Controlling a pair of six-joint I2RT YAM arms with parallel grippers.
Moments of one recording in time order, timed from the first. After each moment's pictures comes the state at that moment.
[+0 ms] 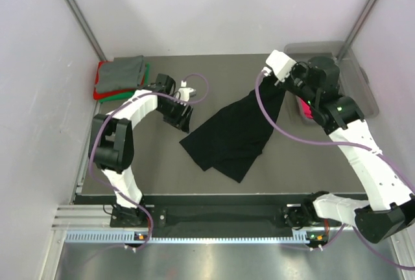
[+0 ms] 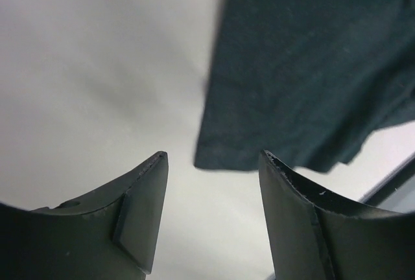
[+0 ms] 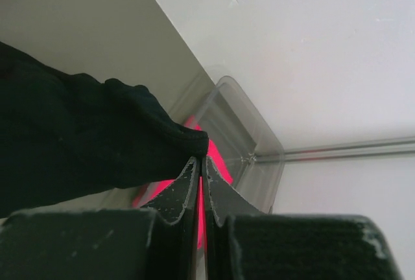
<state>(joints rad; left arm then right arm) -0.25 1.81 1.33 -0.78 0.46 0.30 0.40 1.15 1.36 -0.51 0.08 -0.81</state>
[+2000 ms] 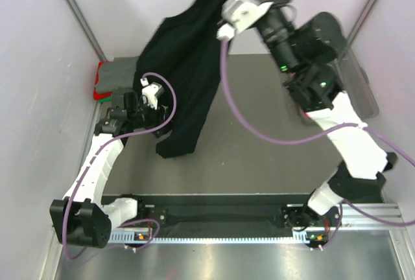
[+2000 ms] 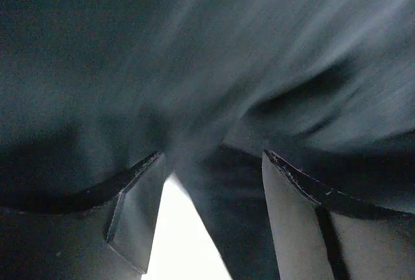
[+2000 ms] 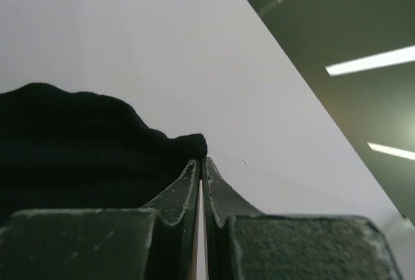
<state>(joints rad) -0.09 1.11 0.96 -0.55 0.59 0.14 0.94 1.62 2.27 -0.10 0.20 -1.23</state>
